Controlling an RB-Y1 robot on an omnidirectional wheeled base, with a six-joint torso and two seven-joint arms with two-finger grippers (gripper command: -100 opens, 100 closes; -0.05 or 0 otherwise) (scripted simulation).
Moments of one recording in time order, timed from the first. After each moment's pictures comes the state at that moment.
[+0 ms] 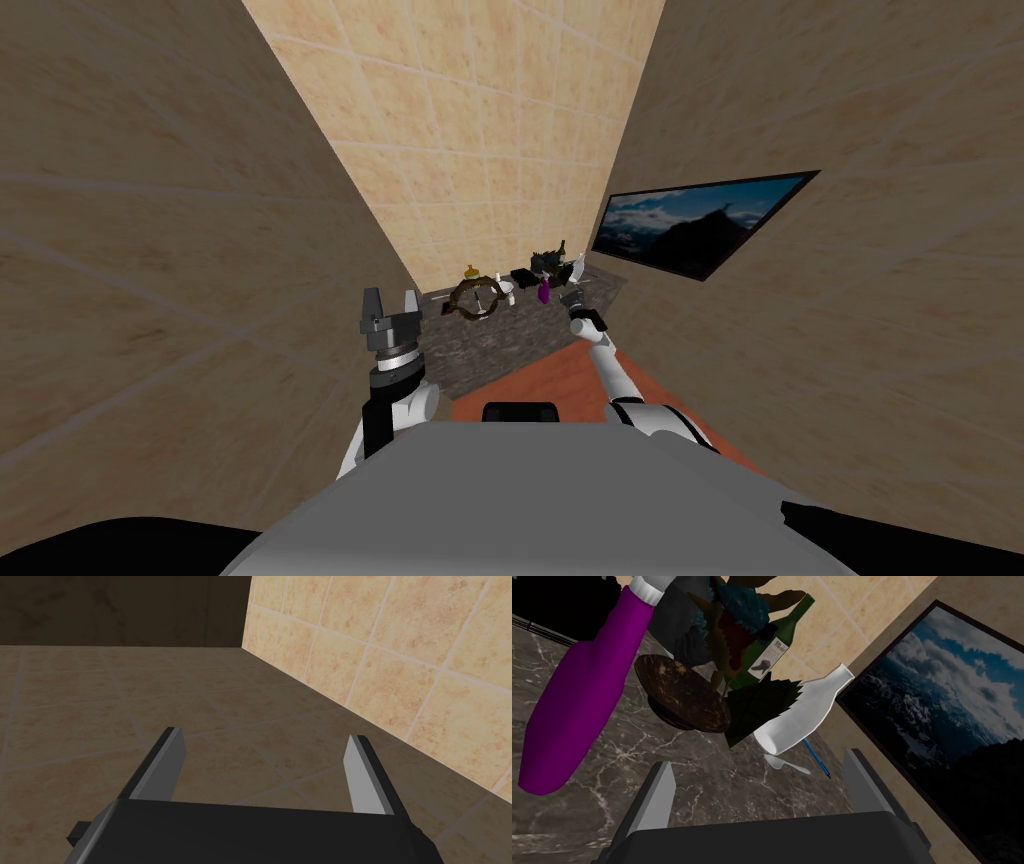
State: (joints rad) left arm 0.50 0.01 0.04 -2.32 0.03 -0.64 0.03; right arm -0.36 -0.19 -0.12 -1.20 -0.65 -0.05 -0.33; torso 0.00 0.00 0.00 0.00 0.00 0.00
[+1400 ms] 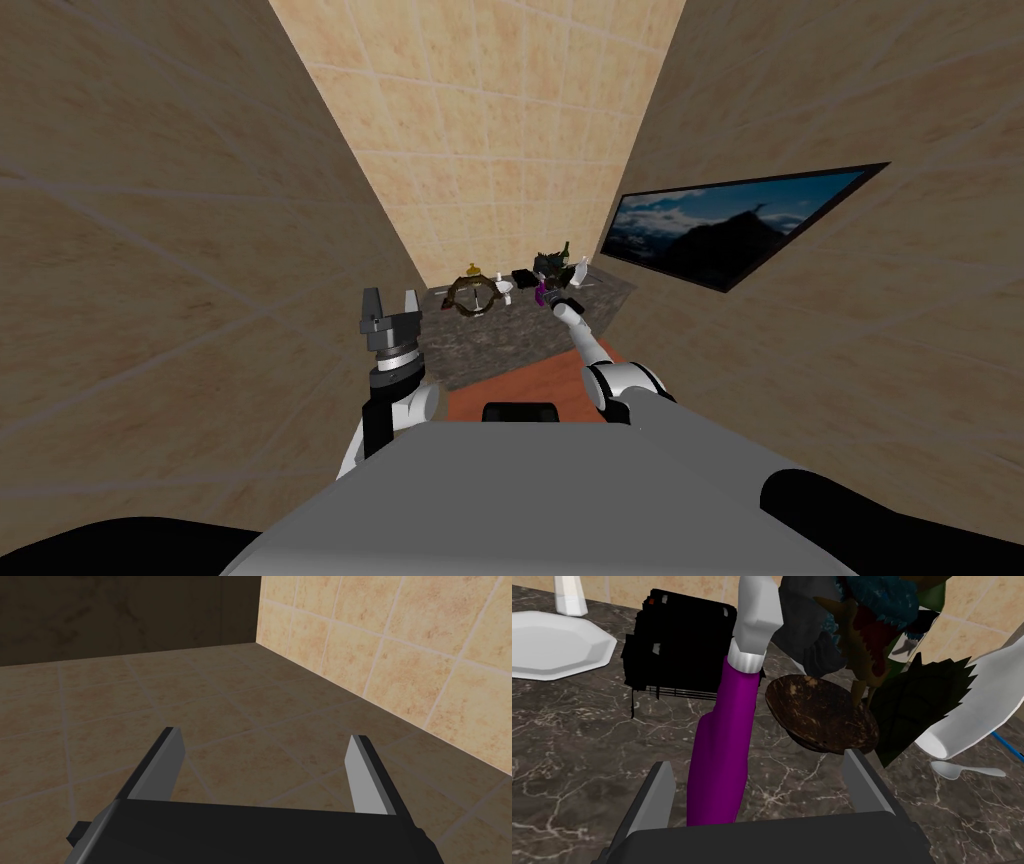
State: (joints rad) left arm 0.50 0.01 0.04 -2.32 0.03 -0.64 0.03; right arm -0.66 -0.12 -0.13 -0.85 -0.81 0.10 -0.54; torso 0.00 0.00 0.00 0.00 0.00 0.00
